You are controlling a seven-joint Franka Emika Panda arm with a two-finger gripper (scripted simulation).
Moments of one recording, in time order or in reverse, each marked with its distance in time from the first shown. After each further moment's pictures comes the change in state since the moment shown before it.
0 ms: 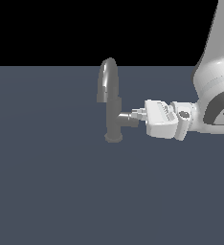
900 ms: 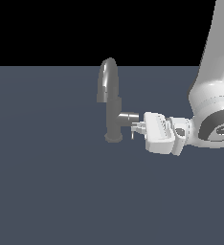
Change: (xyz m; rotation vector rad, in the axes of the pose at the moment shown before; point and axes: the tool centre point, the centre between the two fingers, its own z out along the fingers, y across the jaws) arm 0.051 0.001 -0.003 -0.007 -0.011 -0.007
